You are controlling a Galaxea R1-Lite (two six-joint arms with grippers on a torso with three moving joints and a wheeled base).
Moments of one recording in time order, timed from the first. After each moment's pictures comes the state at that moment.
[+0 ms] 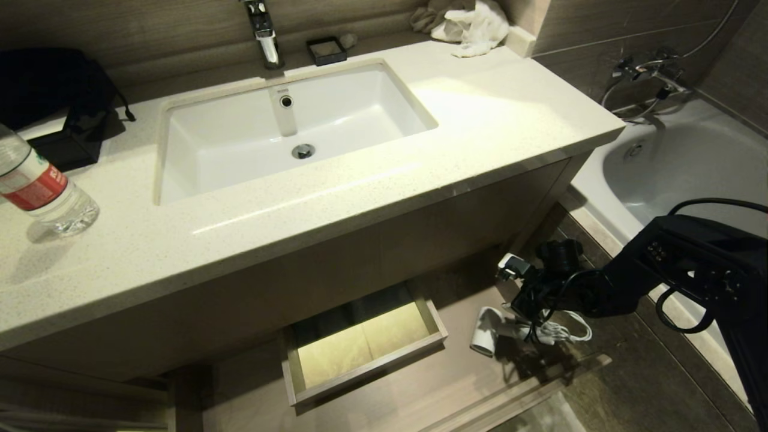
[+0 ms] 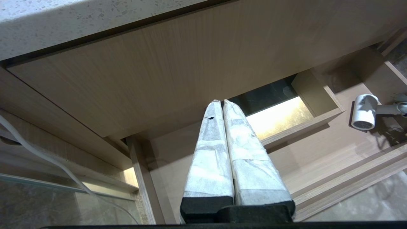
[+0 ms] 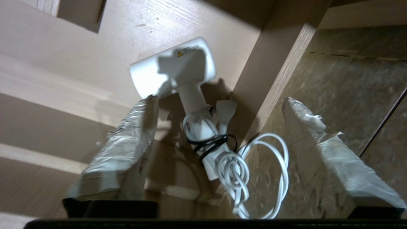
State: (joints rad) left arm 0.00 0.00 0.00 0.00 0.00 0.00; right arm 0.10 2.47 -1.26 -0.49 0.06 -0.73
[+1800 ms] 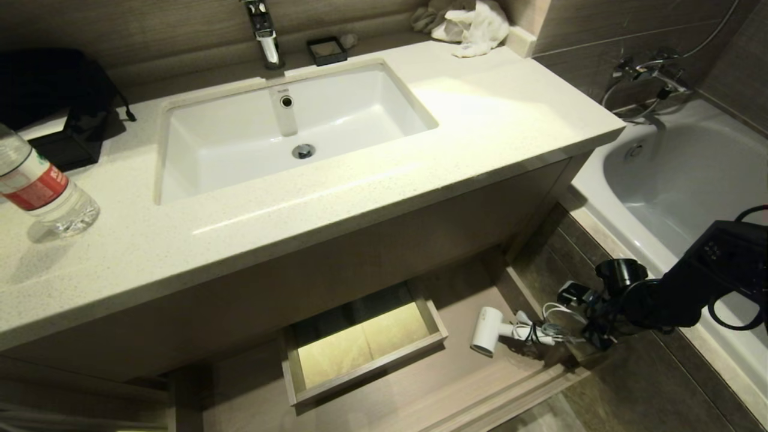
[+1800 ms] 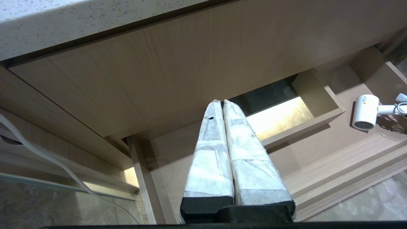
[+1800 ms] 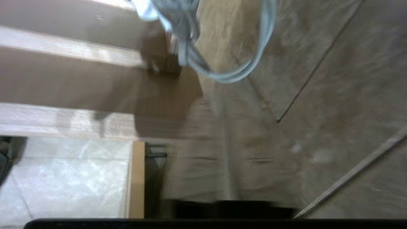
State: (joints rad) left arm 0.00 0.00 0.00 0.00 0.00 0.00; right arm -0.17 2.48 -1.19 -0.32 -0.11 -0.83
